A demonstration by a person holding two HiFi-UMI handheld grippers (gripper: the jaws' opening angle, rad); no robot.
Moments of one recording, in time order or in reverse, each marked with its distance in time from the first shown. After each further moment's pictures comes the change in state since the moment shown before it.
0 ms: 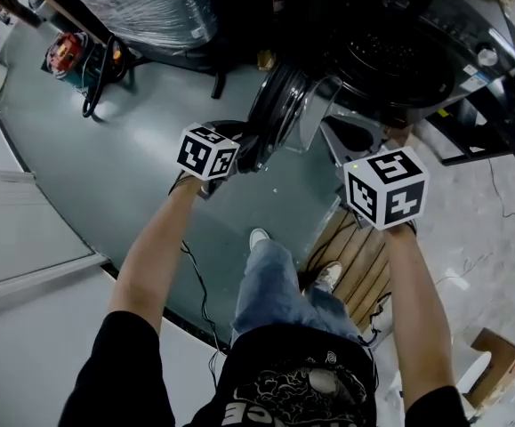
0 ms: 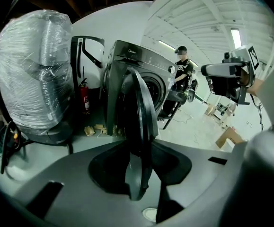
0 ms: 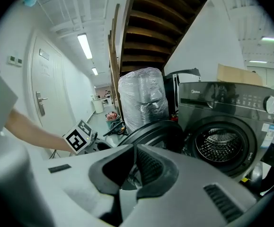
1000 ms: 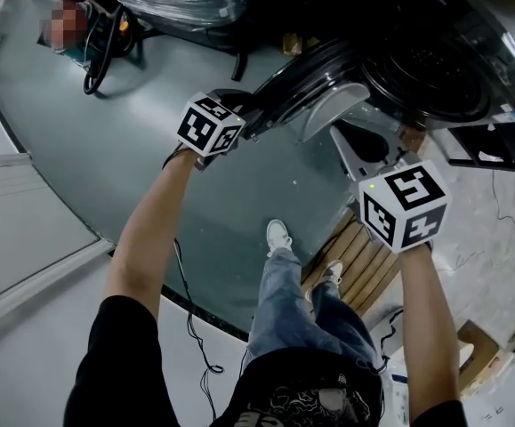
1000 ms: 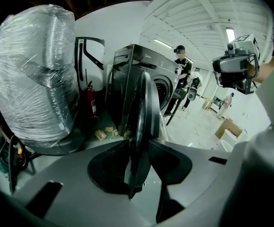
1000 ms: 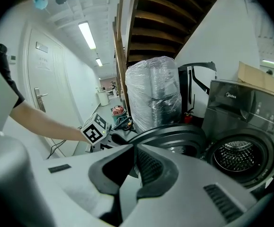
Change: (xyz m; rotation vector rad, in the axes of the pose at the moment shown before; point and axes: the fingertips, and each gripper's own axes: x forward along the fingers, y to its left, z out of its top) left arm -0.037 0.138 0.013 0.083 0.017 -0.030; right arm 0.096 0.074 0.062 -0.049 0.115 0.059
